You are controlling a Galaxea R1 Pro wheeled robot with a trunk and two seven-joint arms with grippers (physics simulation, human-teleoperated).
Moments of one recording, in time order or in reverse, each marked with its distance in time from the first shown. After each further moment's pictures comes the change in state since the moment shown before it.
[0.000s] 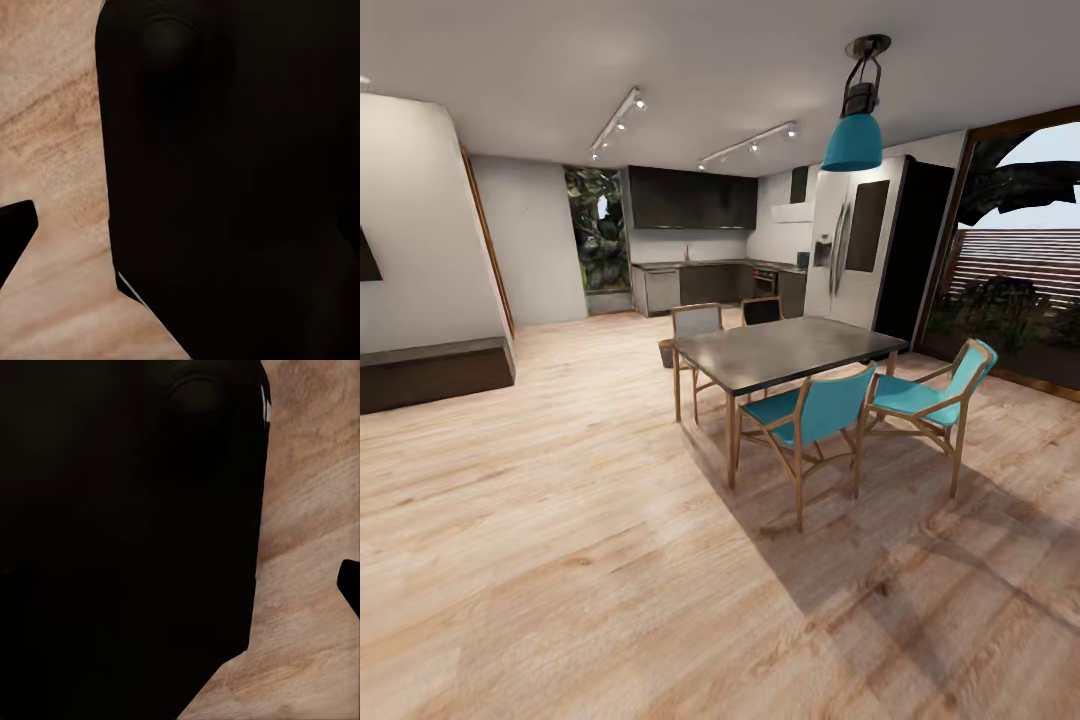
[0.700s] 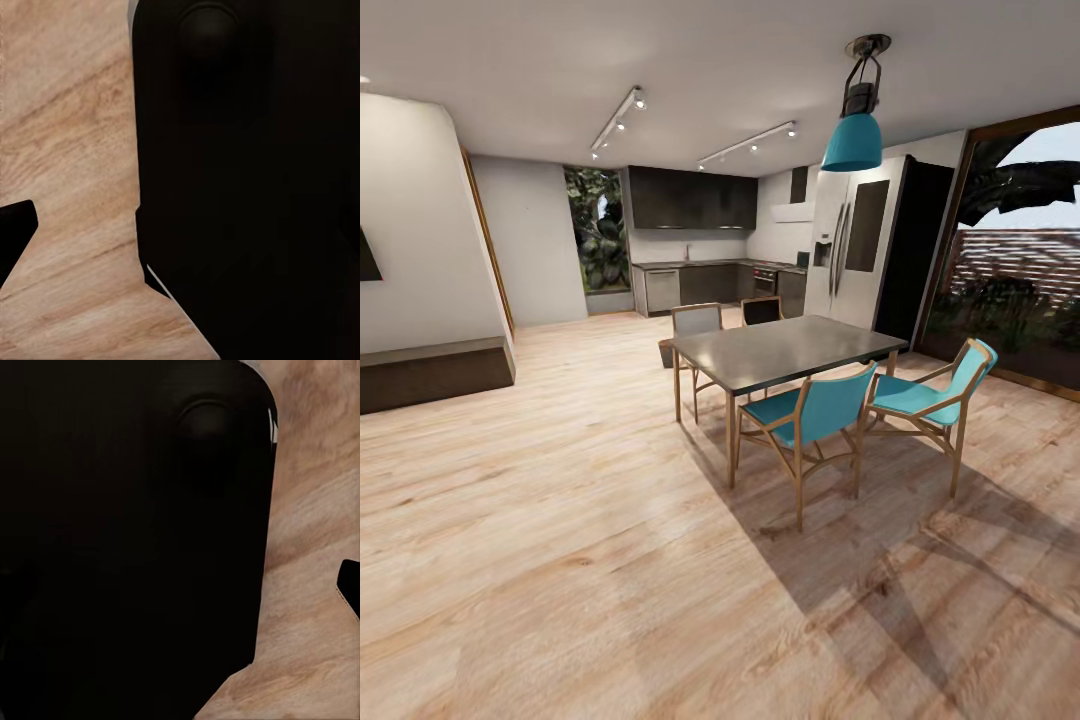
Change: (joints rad) left arm 0.005 0.026 0.000 0.001 -0.004 0.002 0.004; right arm -0.008 0.008 0.004 -0.011 0.001 0.000 -0.002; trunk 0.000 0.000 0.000
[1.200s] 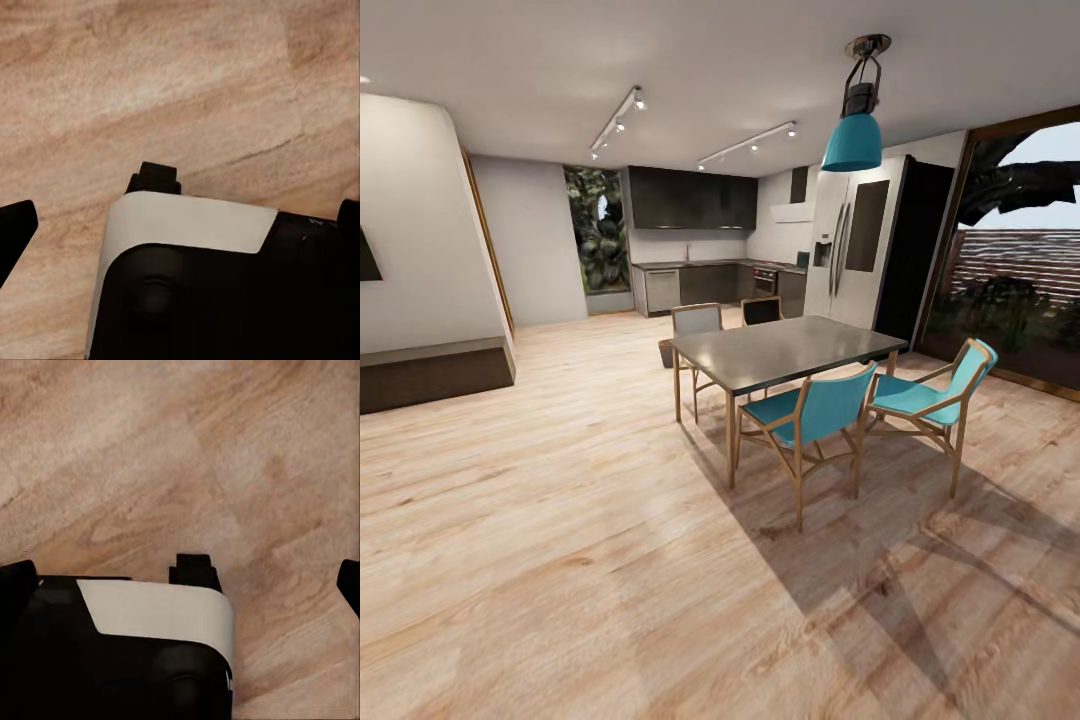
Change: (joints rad) left arm -0.199 0.007 0.071 -0.139 0.154 0.133 -0.017; right arm -0.266 -0.002 0.007 -0.140 0.022 0.218 -0.007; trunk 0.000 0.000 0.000
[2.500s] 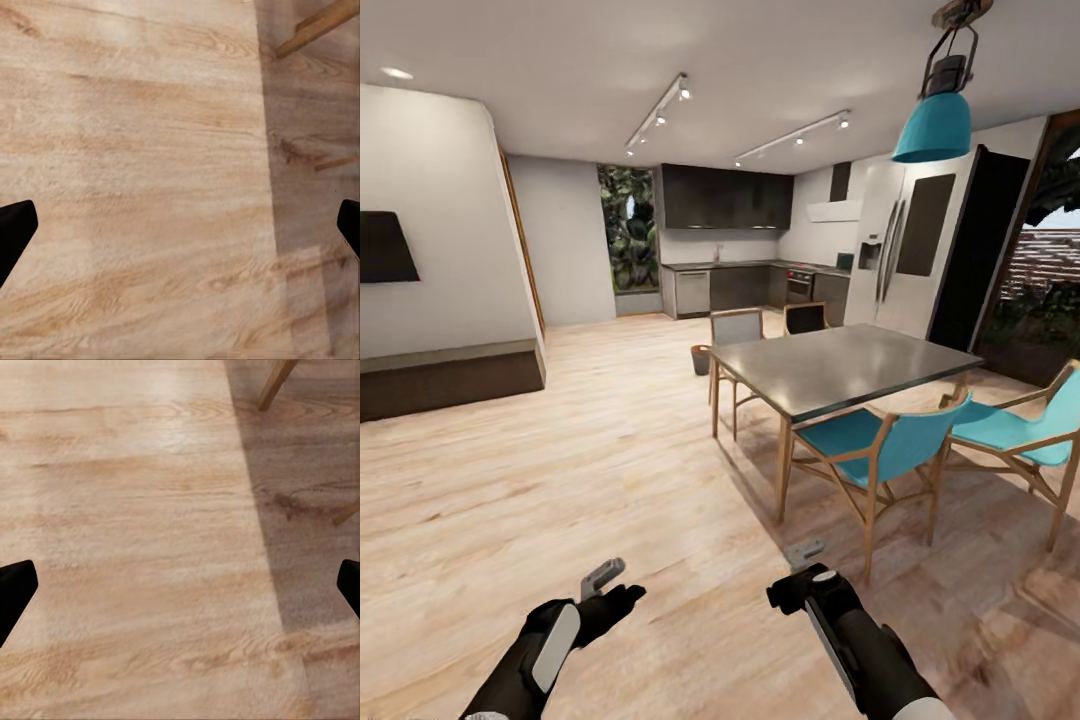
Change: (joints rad) left arm -0.241 -0.075 0.095 -0.609 0.296 0.426 0.024; right arm -0.171 0.071 0.196 -0.755 0.143 0.407 0.062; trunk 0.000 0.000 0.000
